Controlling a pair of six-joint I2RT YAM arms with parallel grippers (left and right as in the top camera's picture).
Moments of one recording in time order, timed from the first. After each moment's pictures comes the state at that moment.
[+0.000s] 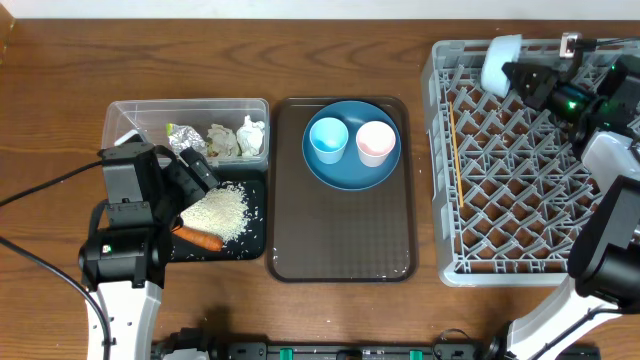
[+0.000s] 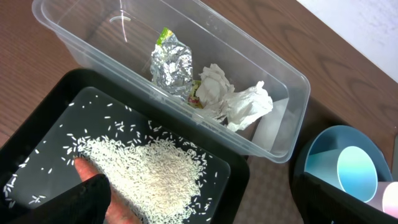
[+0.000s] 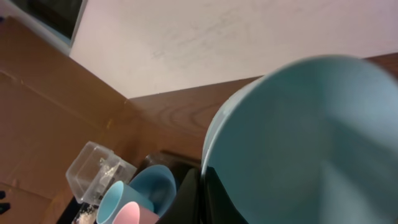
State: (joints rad) left arm 0.07 0.98 0.92 -0.74 -0.02 -0.54; right arm -0.37 1.97 1.27 0.25 -1.15 0.35
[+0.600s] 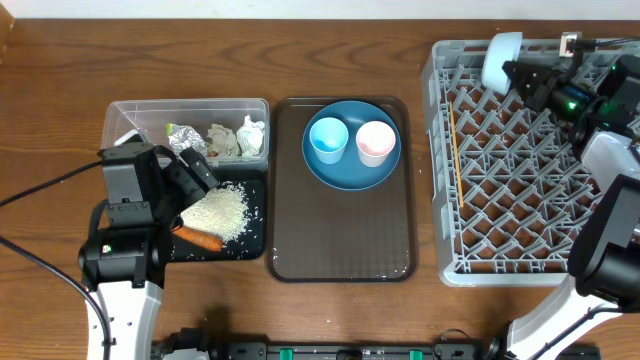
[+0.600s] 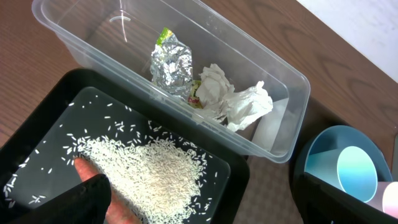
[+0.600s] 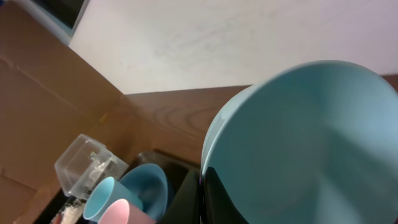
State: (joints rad) left arm 0.07 0.98 0.92 -0.74 -0.02 -0.54; right arm -0.37 1.97 1.27 0.29 -1.16 0.28
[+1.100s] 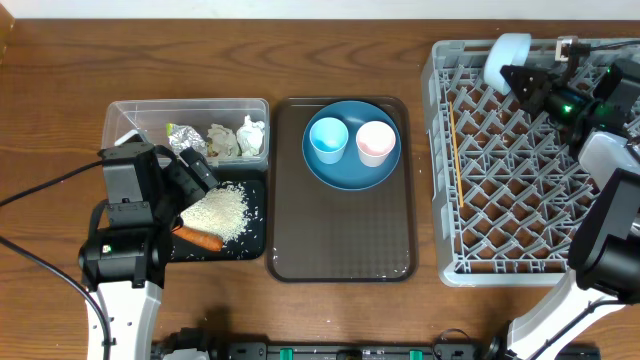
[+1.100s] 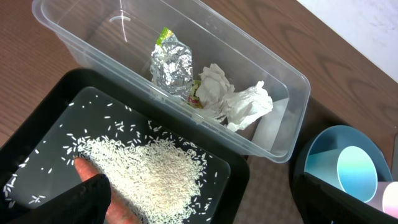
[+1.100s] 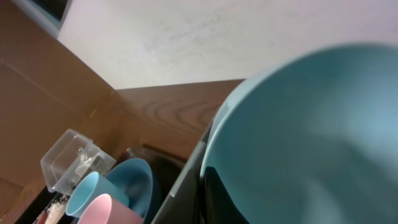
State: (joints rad) left arm 0.07 0.98 0.92 -0.74 -0.02 -0.54; right arm -0.37 2.01 1.27 0.28 -1.14 0.23
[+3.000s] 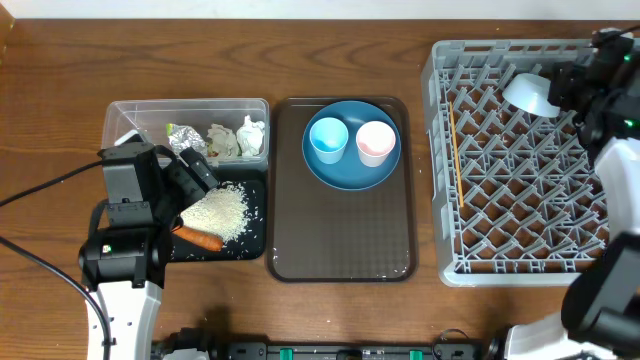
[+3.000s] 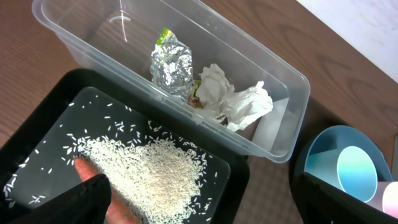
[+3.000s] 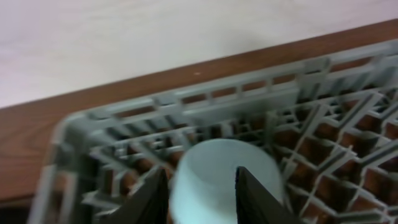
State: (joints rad) left arm 0.07 0.98 0.92 -0.74 -0.02 -0.54; right arm -0.33 1.74 1.28 -0.13 -0.27 0.06
